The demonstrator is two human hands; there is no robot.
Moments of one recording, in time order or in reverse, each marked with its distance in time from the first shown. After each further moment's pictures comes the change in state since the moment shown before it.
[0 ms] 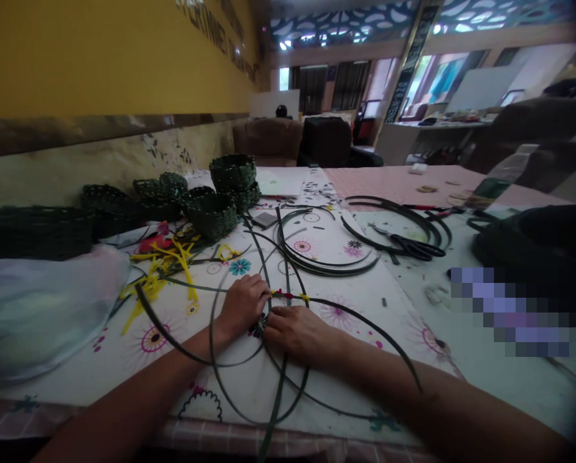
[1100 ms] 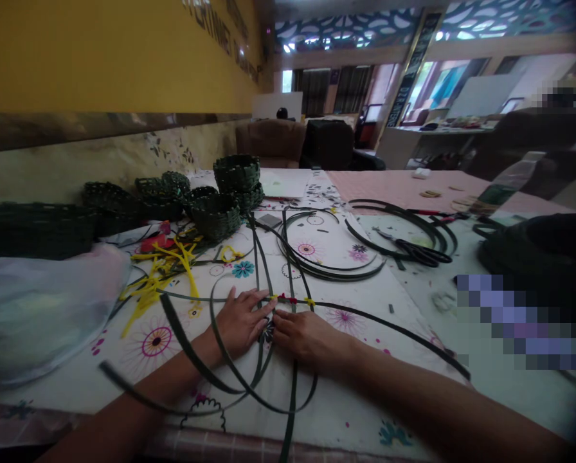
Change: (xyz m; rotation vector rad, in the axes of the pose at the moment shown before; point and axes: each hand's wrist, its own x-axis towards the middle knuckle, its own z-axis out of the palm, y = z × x) left_hand -0.039 -0.012 -0.014 0.088 -0.254 0.135; right_hand -0.001 0.004 -0.005 0.119 -0.009 -0.002
